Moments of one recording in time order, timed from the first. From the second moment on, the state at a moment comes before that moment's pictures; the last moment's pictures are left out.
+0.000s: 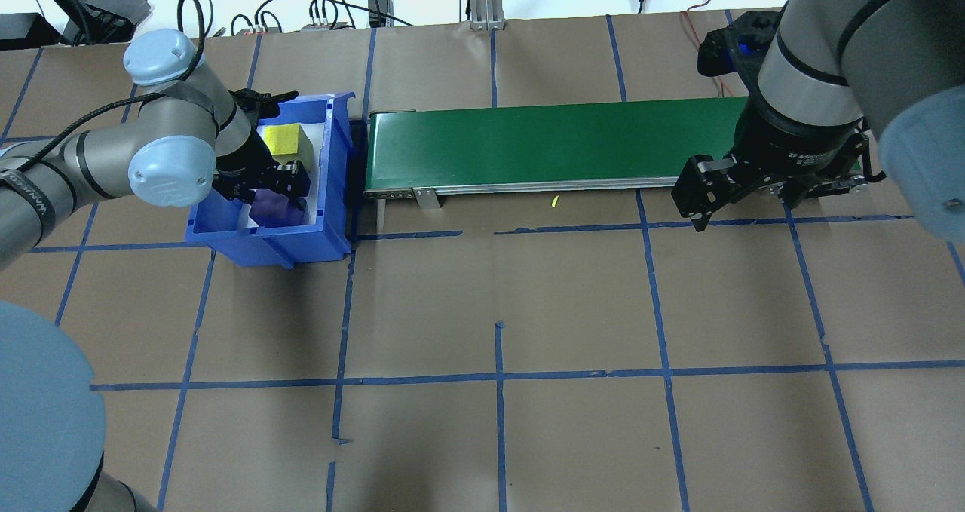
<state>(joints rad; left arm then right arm) -1.38 -1.98 -1.78 -1.03 1.55 0.21 1.60 -1.73 1.72 -1.52 -1.65 -0.16</state>
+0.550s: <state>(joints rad) -1.38 -1.91 -1.74 -1.07 1.55 0.20 1.60 -1.73 1.72 -1.52 -1.65 -0.15</state>
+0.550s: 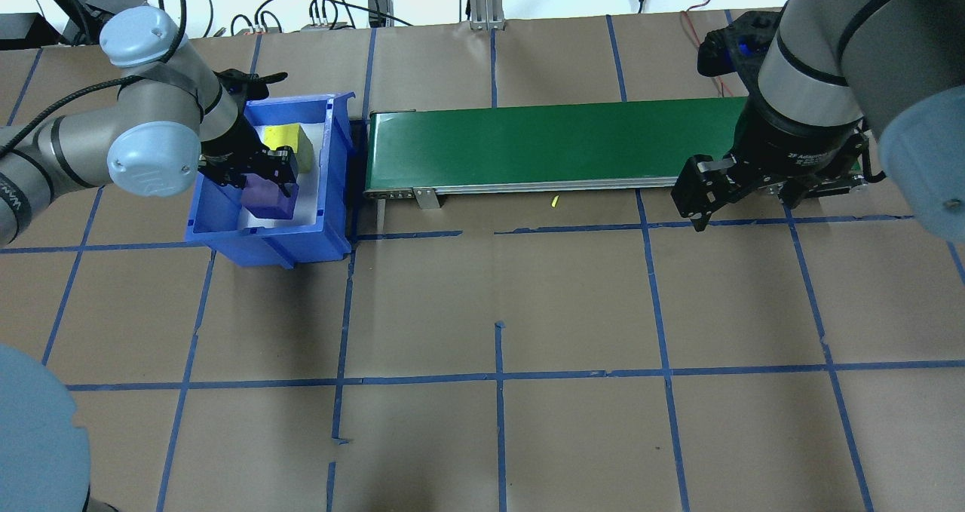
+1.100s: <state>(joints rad) -1.42 -1.84 -1.60 -1.21 1.55 0.11 1.60 -1.73 1.72 -1.51 -1.64 -0.15</state>
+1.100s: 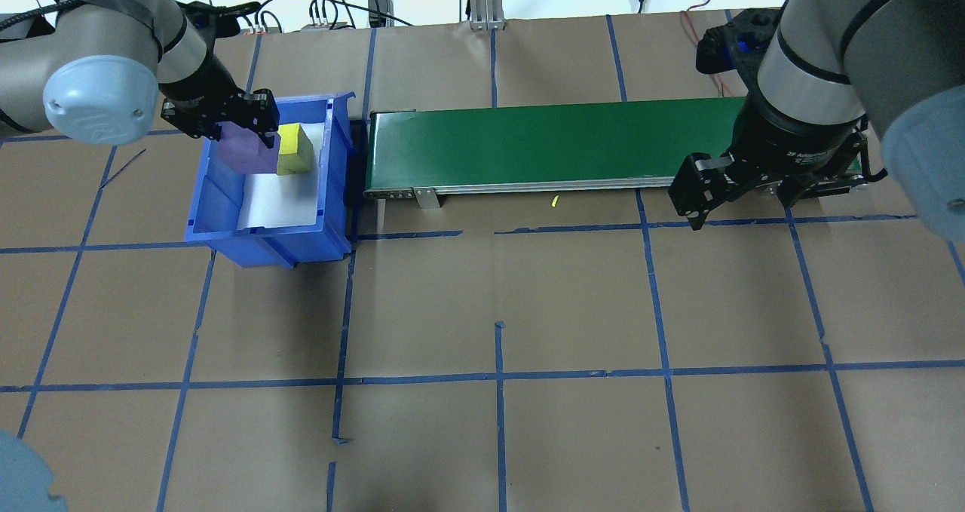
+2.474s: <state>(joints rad) -1.66 -1.99 -1.49 -1.08 1.55 -0.25 1.60 -1.73 1.72 -1.52 -1.64 -0.16</state>
